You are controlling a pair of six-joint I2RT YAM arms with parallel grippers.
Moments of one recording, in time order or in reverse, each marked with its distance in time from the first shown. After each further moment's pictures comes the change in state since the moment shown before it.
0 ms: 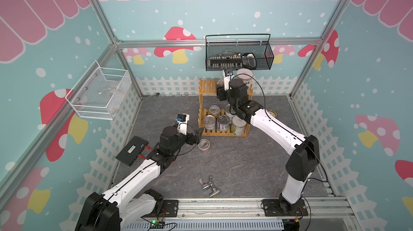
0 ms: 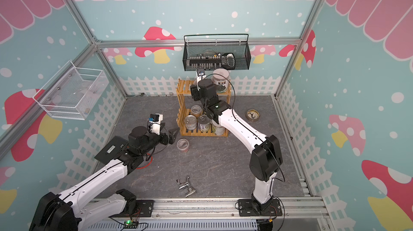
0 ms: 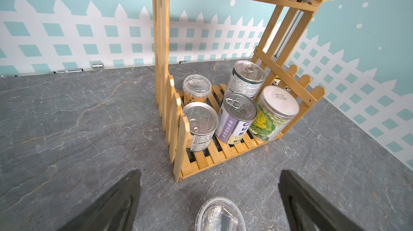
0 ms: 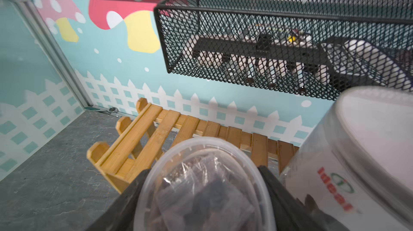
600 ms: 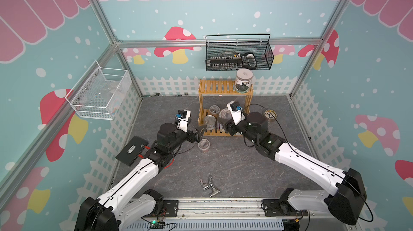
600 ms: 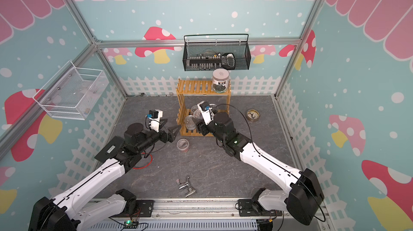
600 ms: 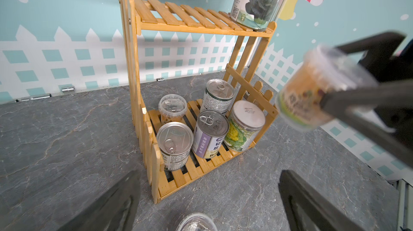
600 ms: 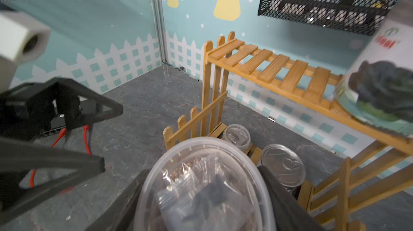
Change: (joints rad) left arm 0.000 -0.028 0.074 -0.023 0.114 -0.004; right arm 0.109 -0.526 -0.755 0.190 -0.257 -0.074
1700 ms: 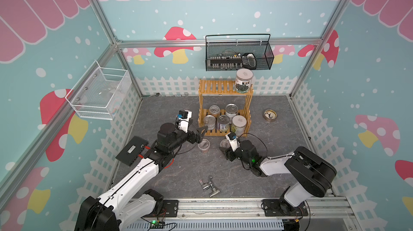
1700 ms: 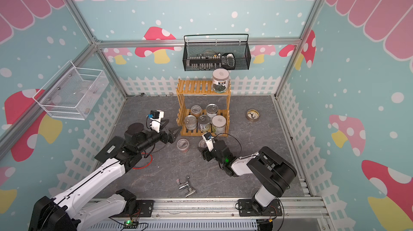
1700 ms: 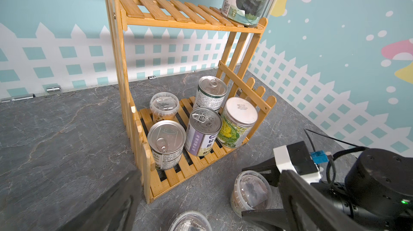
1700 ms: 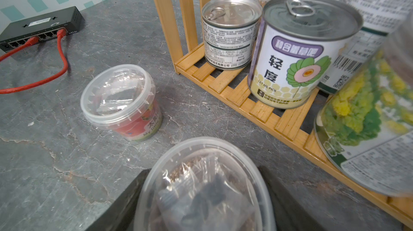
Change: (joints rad) left arm 0.000 0.007 0.000 0.000 0.036 0.000; right arm -0.012 0.381 -0.477 0.671 -0.064 0.127
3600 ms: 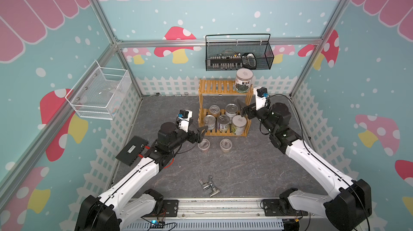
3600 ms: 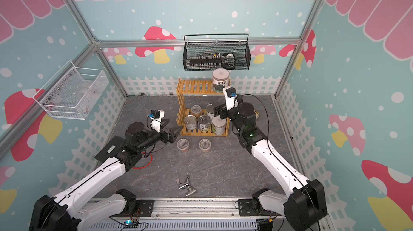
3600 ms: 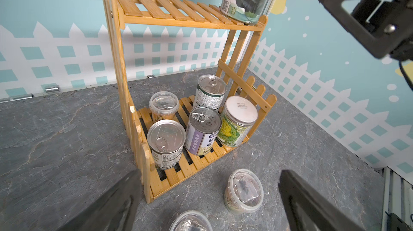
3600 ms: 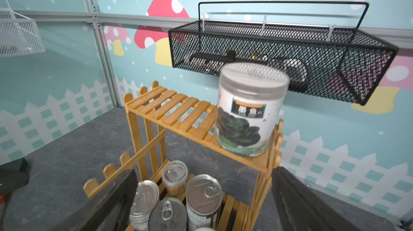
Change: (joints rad) left arm 0.000 0.004 0.011 -0.008 0.005 0.008; right arm -0.323 -0.374 0.606 -0.558 -0.026 -0.151
